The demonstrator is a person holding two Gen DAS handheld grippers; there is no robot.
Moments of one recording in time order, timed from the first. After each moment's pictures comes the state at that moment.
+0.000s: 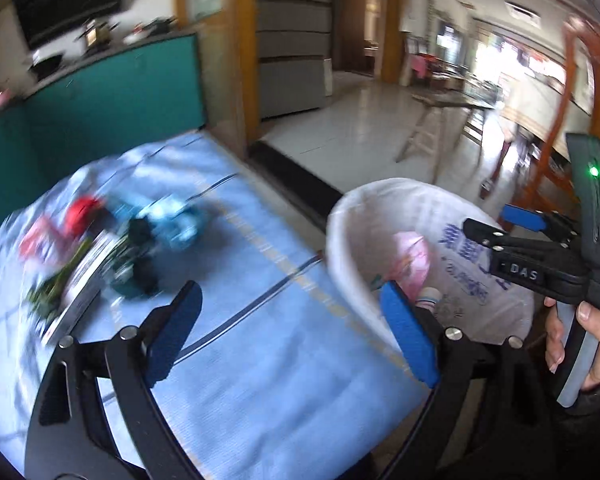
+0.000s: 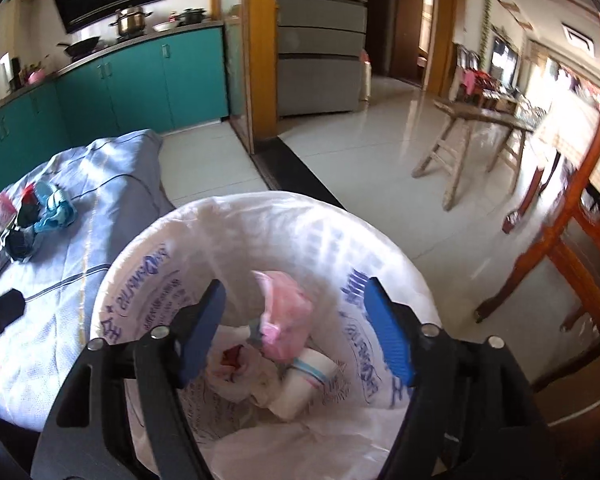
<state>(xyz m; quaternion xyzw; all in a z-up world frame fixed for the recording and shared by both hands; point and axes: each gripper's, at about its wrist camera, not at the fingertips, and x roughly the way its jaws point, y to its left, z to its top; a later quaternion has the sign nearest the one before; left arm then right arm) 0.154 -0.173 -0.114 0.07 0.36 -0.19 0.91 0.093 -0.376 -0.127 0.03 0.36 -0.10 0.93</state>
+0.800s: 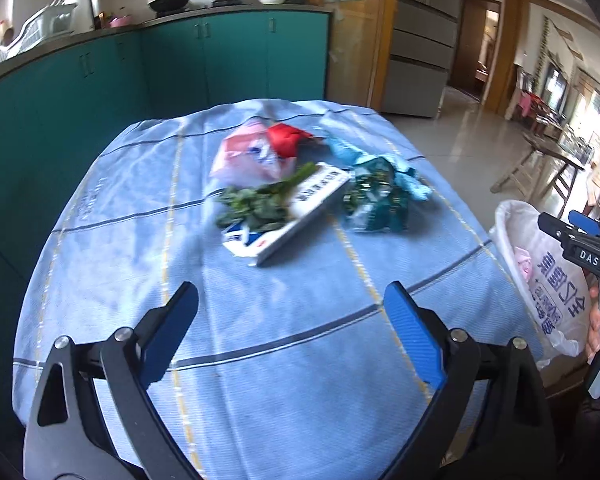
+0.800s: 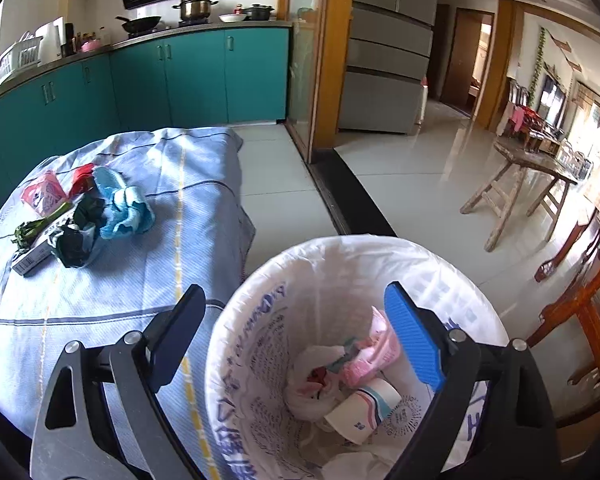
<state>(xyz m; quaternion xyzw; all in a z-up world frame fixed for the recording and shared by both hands) 0.141 -0.003 -0.118 -0.01 0.39 -0.01 0.92 0.138 -0.280 -0.107 -0.02 0.36 -0.02 0.93</state>
